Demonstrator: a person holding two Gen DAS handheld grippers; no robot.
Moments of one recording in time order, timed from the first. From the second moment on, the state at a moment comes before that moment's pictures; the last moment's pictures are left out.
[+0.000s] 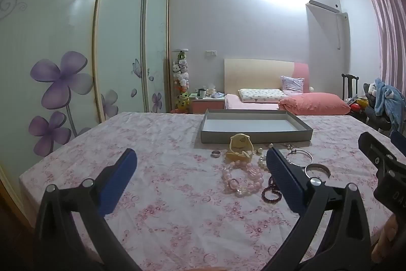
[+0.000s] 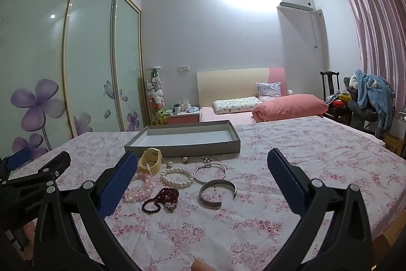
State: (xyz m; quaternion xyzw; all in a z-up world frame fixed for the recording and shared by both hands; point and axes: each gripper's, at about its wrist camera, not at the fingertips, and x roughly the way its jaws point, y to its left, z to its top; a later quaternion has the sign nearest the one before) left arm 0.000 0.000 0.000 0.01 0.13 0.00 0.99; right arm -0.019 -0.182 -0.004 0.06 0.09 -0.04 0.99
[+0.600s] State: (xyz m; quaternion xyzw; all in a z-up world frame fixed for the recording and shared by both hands) left arm 0.000 -0.001 0.000 0.01 0.13 0.00 0.99; right arm -0.019 -0.181 -0.005 0.06 0.09 -0.05 0.99
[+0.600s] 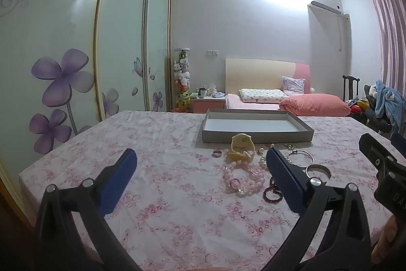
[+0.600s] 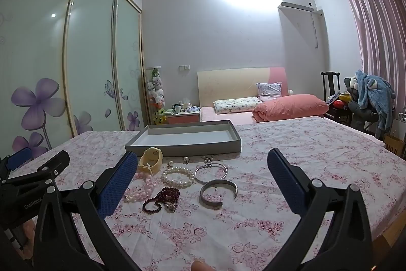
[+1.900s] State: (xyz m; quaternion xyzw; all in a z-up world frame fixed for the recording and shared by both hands) left arm -0.001 0.001 -0.001 0.01 0.13 0.00 0.99; right arm -0.019 -0.181 -0.003 0.06 0.09 -0.04 0.99
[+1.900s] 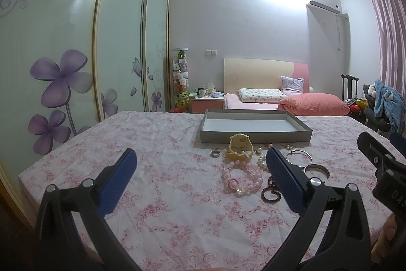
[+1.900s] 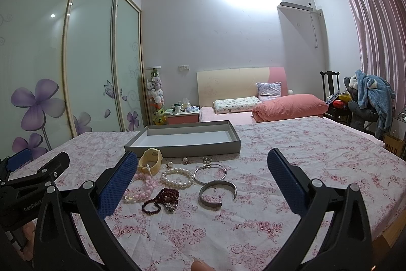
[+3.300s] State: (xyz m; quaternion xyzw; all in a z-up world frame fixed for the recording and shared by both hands) left arm 0.005 -0.004 -0.003 0.00 0.16 -0.01 0.99; right arm -0.010 -0.182 -0.009 0.05 0.11 -0.04 0.99
